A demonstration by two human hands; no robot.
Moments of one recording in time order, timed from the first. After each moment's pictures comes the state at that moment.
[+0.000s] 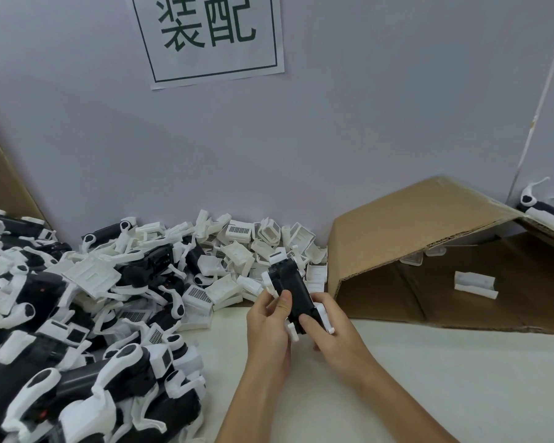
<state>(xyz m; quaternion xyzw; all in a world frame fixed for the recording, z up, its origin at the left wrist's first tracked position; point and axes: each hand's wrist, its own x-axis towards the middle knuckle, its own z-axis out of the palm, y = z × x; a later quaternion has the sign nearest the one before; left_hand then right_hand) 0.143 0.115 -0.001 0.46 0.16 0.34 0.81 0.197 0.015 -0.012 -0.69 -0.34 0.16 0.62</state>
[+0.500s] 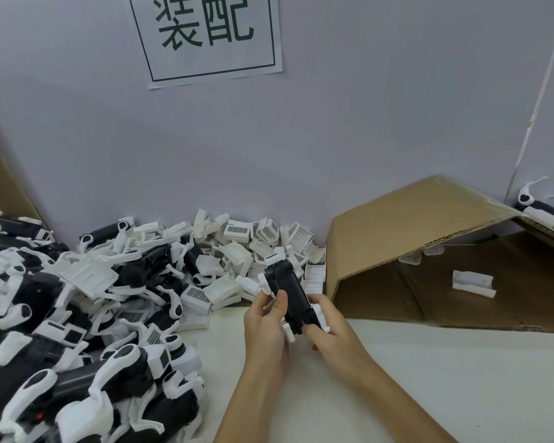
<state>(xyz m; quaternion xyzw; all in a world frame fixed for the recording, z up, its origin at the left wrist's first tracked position) 0.144 0.117 -0.004 0.46 0.19 0.34 0.80 0.199 0.016 -0.016 -0.69 -0.34 0.20 0.61</state>
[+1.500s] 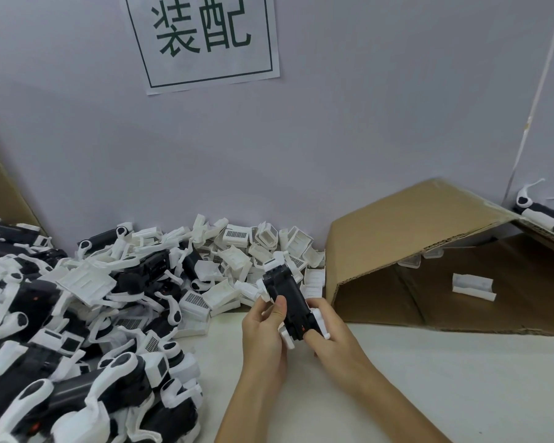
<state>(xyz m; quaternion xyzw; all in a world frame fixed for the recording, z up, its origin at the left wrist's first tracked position) 0.144 0.120 -0.006 0.47 0.18 0.33 0.80 0.201 0.015 -0.017 -0.68 -0.35 0.20 0.62</state>
